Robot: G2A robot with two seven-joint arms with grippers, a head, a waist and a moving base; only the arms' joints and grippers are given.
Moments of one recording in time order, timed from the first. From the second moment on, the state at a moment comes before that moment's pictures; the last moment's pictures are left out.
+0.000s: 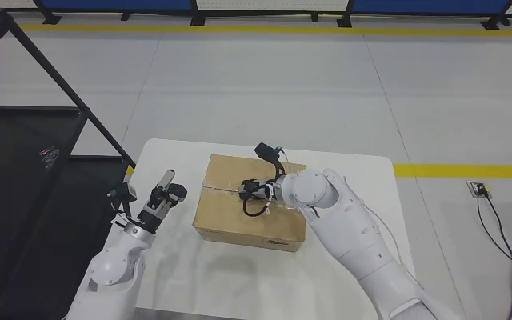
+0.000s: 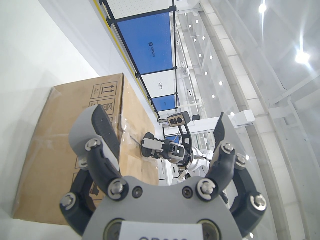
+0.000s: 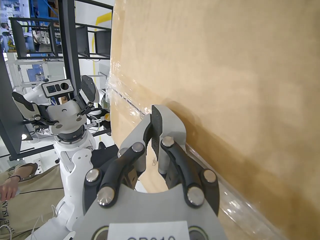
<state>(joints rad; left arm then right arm) 1.13 -1.23 -1.55 -1.41 -0.23 -0.30 -0.44 -0.42 -1.54 0.92 -0.91 -0.26 0.13 0.87</state>
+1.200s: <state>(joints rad) 1.11 -1.23 -1.50 -1.39 -0.23 -0.30 -0.44 -0.59 -1.47 1.08 -1.17 -0.38 0.09 0.97</state>
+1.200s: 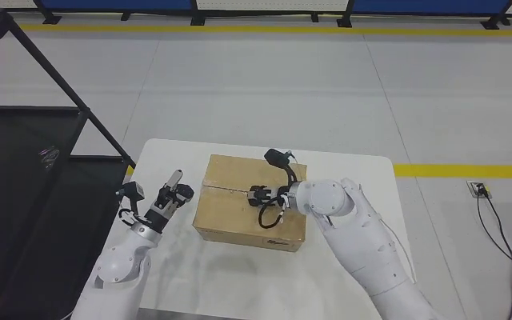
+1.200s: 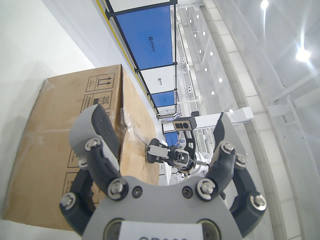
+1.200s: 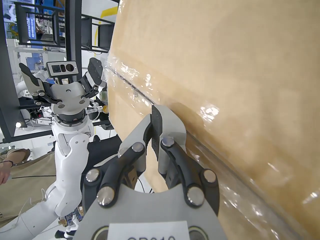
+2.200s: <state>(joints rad) 1.12 -1.22 -1.49 -1.42 -0.20 -0.29 -0.44 -0.90 -1.36 1.45 -1.38 -0.24 -0.02 0.92</state>
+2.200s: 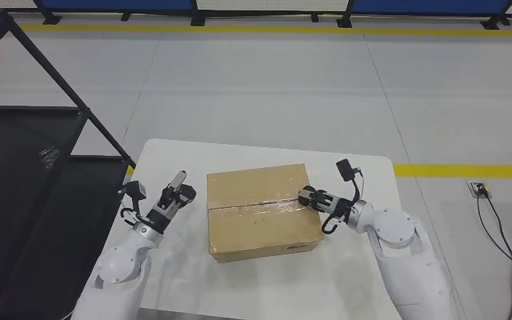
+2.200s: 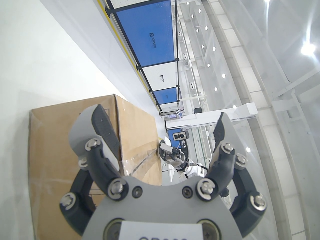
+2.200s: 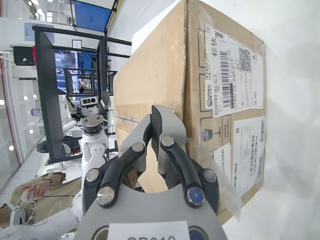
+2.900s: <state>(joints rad) 1.12 -1.22 -1.46 -1.42 -0.18 -0.27 -0.43 -1.00 -1.32 1.51 -1.40 -0.19 -0.02 0.78</state>
